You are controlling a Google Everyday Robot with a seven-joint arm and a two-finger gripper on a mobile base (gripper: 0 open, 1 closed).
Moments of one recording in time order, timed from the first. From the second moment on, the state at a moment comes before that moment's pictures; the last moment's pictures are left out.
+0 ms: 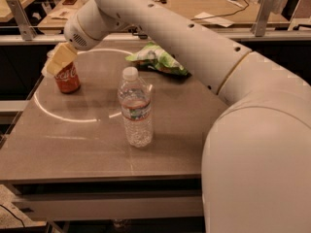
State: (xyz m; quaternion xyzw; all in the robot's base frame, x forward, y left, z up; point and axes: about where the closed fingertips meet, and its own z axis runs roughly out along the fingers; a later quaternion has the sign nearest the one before) arm 0.676 0.251 0.937 -0.61 0.64 0.23 0.41
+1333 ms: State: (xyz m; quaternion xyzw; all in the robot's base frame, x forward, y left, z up) arm 0.667 0.252 0.893 -0.62 0.65 0.27 0.34
